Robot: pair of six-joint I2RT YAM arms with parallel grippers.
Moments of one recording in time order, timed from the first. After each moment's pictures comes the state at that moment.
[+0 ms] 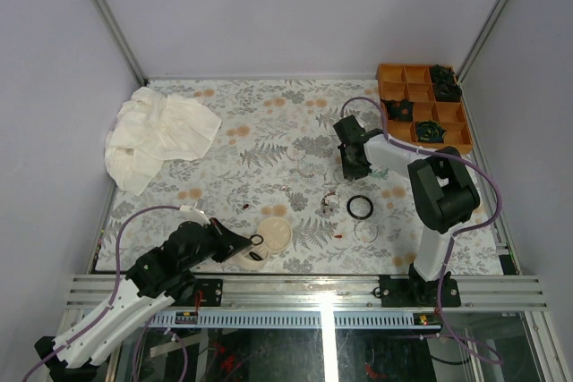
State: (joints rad) left arm -0.79 0.09 0.15 -0.61 0.03 -1.30; right arm 0.46 1.87 1.19 -0.56 0.20 0.34
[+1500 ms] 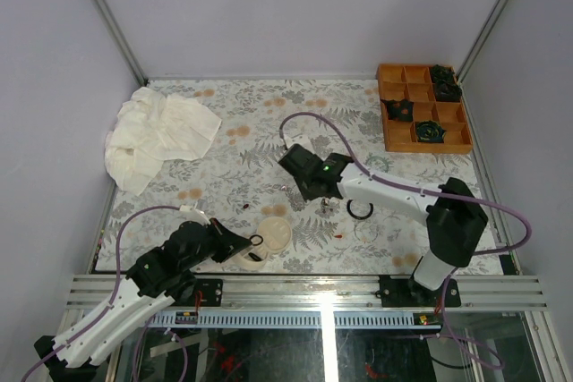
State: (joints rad) left arm -0.79 0.10 0.15 -0.61 0.01 -1.30; right arm 0.93 1.65 1.25 -0.69 0.36 0.40
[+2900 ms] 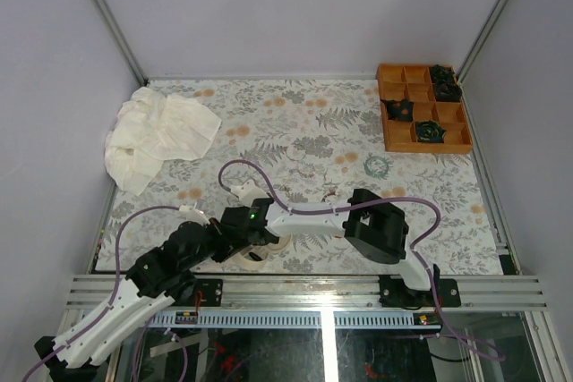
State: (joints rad) left arm -0.79 0.09 0.15 -0.62 0.01 -1.30; right arm 1.31 2.12 1.60 -0.97 0.75 0.58
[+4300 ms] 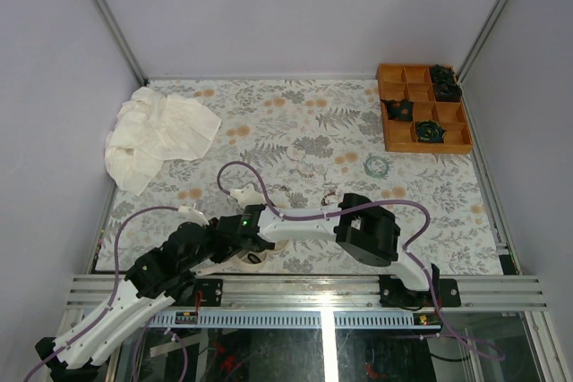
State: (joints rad) left arm -0.79 0.07 0.15 -0.65 0.01 -1.28; right arm 1.35 2.19 1.68 -1.10 0.82 0.73
